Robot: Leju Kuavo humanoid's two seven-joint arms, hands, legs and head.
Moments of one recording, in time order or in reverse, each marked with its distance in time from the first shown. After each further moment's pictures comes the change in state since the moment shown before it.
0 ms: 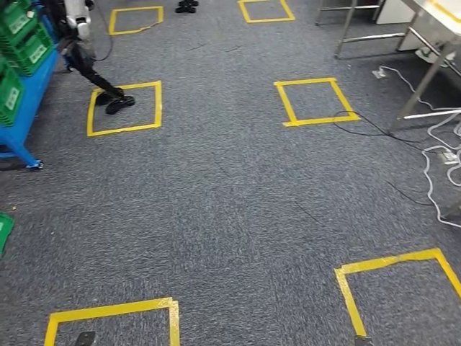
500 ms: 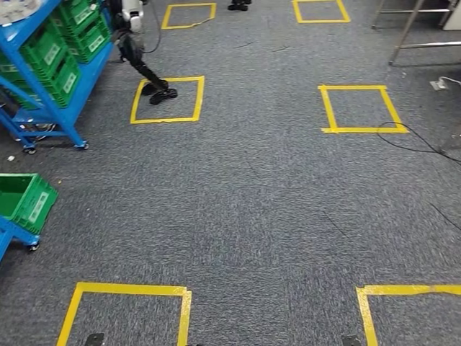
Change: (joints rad) left arm 0.000 0.006 -0.010 0.049 -0.016 0.017 0.000; right arm 0.019 -0.007 0.072 0.029 0.146 0.023 0.003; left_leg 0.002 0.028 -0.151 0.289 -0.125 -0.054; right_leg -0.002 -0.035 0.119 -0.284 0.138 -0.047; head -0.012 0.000
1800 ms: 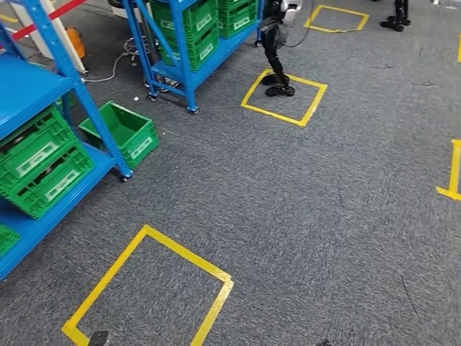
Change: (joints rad) left arm -0.006 -0.013 -0.007 0.015 -0.002 -0.007 -0.008; right arm 0.036 -0.046 0.256 0.075 0.196 -0.025 0.022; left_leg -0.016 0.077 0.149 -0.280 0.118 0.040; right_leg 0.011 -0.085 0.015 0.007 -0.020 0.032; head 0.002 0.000
